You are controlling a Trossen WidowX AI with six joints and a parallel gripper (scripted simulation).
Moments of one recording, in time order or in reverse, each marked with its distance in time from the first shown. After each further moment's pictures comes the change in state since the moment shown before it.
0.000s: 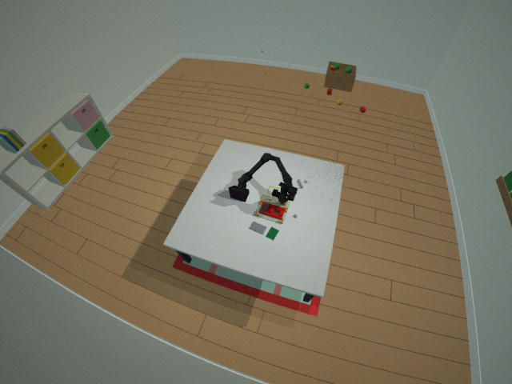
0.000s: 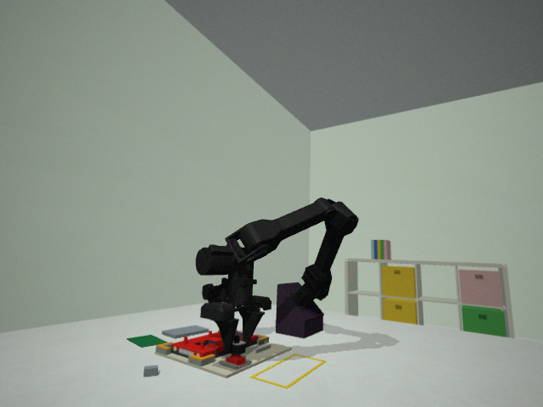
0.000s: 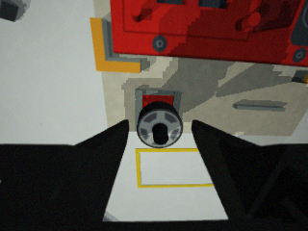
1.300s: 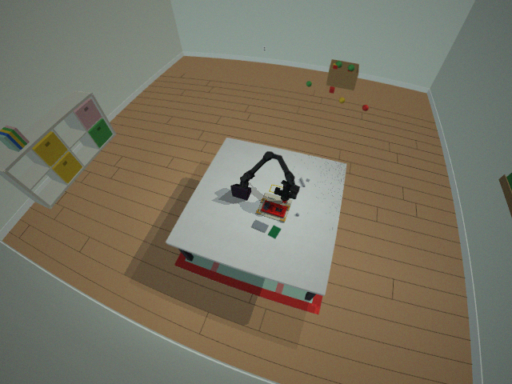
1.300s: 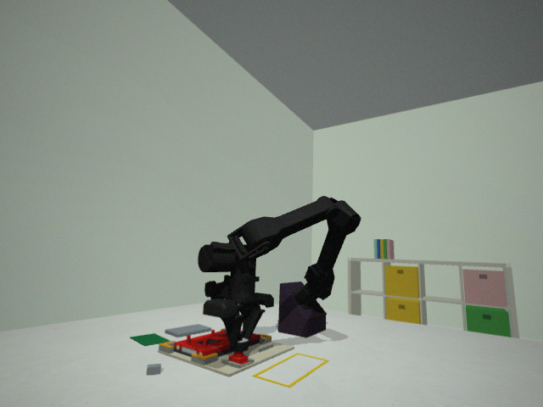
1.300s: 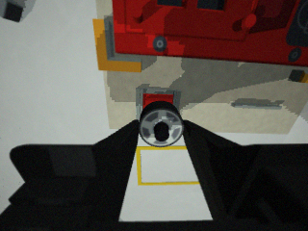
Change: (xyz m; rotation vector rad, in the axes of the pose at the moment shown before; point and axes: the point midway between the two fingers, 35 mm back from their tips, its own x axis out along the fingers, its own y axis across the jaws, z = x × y) arm -0.005 0.001 -0.001 -0.001 0.001 -0.001
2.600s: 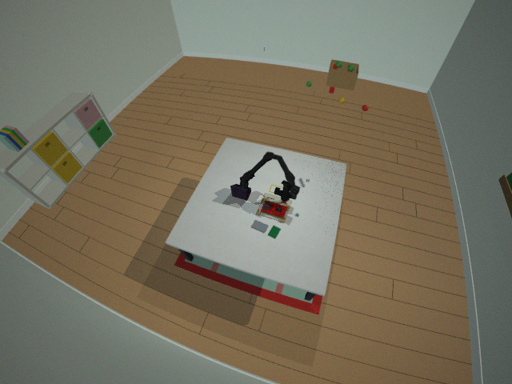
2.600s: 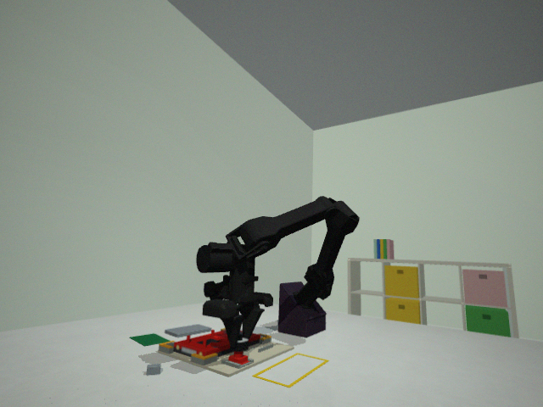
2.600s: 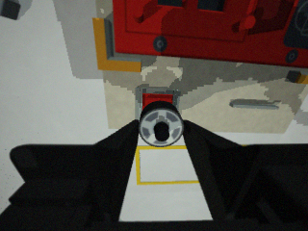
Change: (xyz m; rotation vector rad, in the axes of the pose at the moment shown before) arm -0.002 0.001 -0.001 -0.013 0.003 -0.012
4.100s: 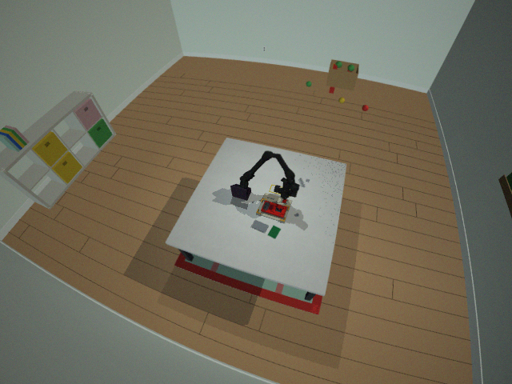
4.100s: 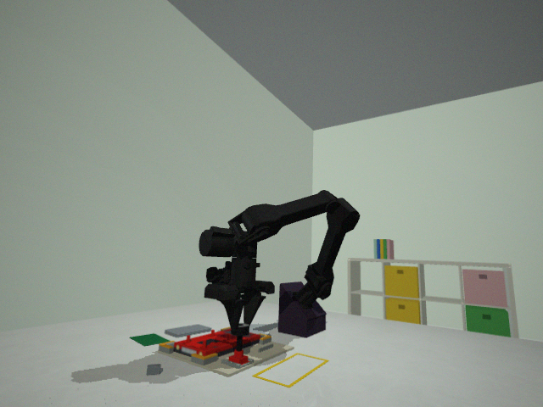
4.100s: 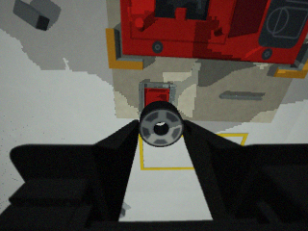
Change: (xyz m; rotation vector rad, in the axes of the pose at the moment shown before) arm -0.028 -0.002 0.002 0.026 0.000 0.020
